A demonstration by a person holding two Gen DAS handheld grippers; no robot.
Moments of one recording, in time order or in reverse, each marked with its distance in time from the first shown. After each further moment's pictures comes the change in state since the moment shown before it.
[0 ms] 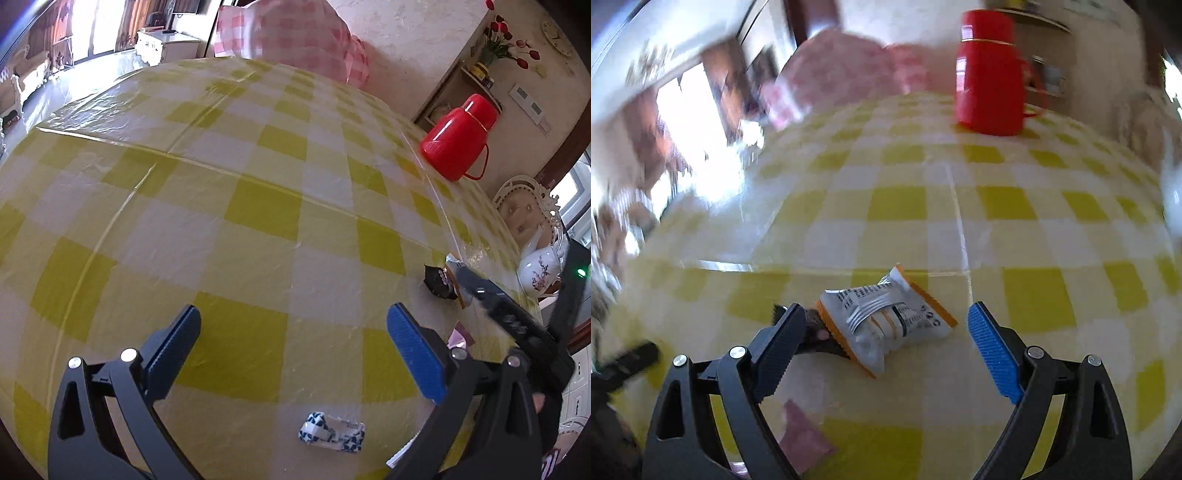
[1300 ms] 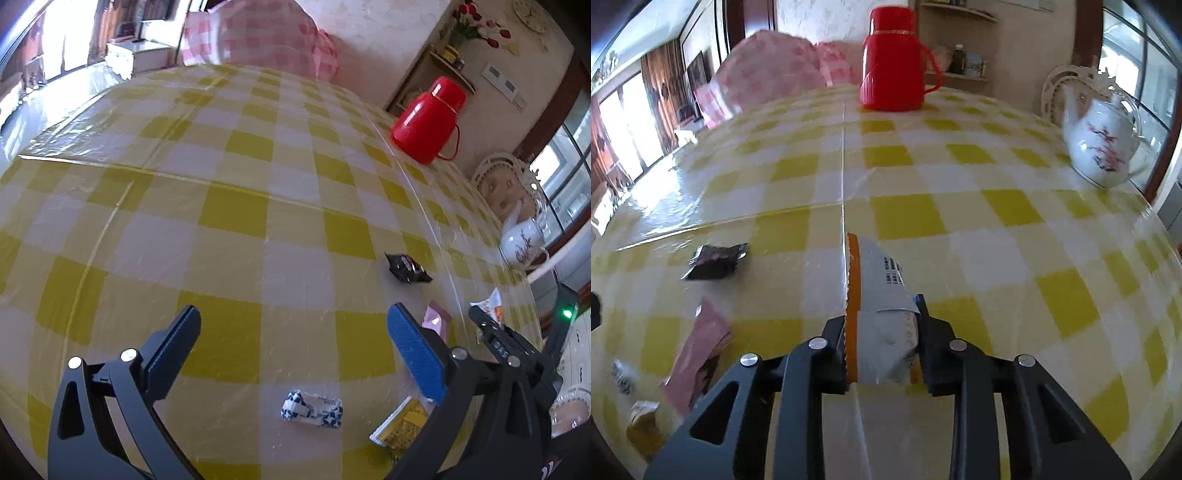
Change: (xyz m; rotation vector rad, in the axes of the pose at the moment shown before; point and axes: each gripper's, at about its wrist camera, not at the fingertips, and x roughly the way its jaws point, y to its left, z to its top) left arm -0.015 -0.014 -0.001 0.106 0.033 -0.066; right arm -0.063 -0.038 -0.071 0.152 -0.006 -0.245
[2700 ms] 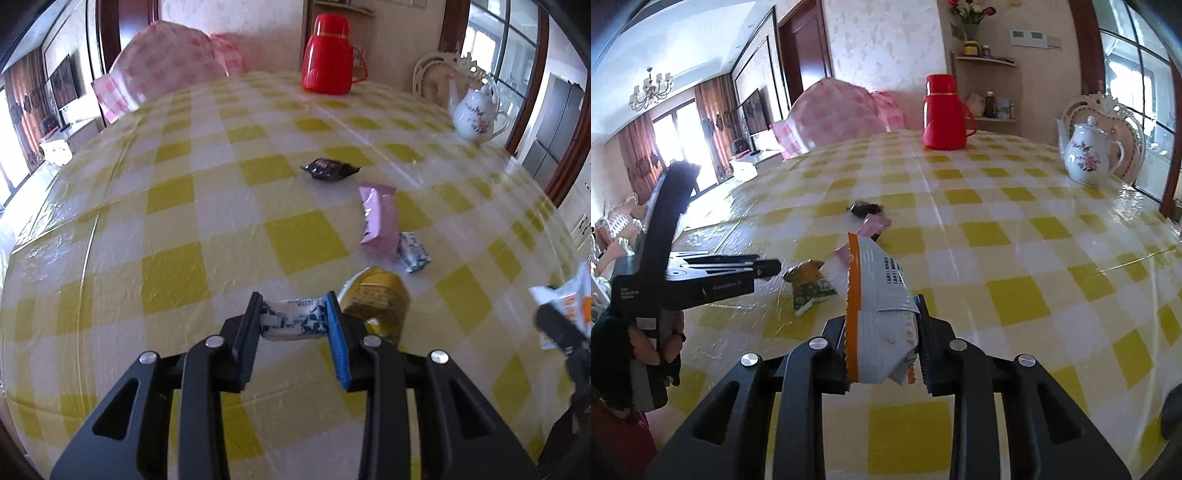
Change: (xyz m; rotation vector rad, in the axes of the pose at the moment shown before) left arm -0.030 -0.059 -0.081 0.460 0.014 0.031; right arm -0.159 0.033 -0.123 -0.028 -0.172 0.203
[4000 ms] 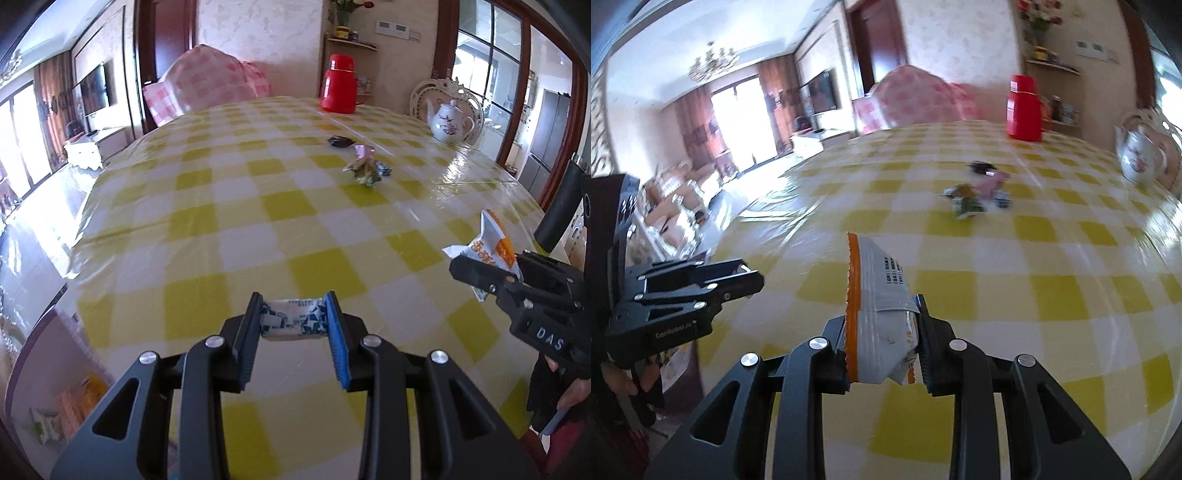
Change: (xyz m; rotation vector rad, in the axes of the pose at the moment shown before) left arm -0.175 0.039 -0.197 -0.039 -0.125 0.045; right arm -0.085 0.125 -0.098 -0.152 0.031 0.211
